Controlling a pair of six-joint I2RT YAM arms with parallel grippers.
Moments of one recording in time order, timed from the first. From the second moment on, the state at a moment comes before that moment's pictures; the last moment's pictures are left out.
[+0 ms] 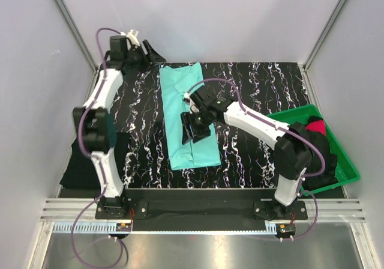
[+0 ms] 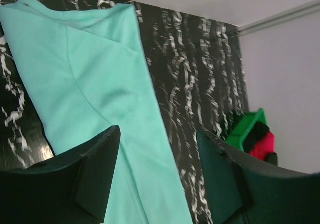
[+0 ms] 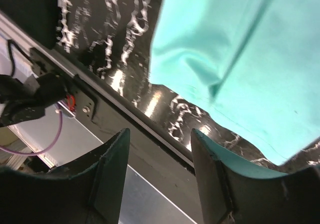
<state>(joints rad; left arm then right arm) -0.05 2.10 1.93 -0.34 0.61 -0.57 0.80 1.83 1.56 -0.78 -0.37 0.50</state>
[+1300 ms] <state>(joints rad) -0.56 1.70 0.84 -0.16 0.47 -0.71 0.46 1.67 1.02 -0.53 -0.57 0.58</state>
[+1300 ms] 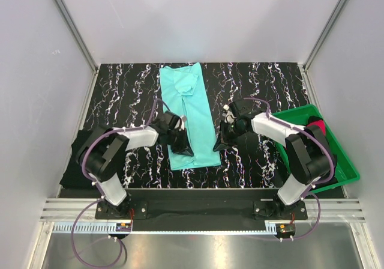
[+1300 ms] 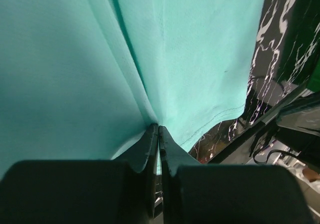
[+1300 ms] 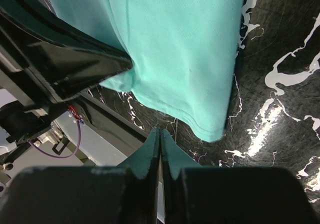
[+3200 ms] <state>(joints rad) -0.31 1.03 0.54 -0.44 0.43 -0.80 0.33 1.63 0.78 -0.44 -0.62 0.51</state>
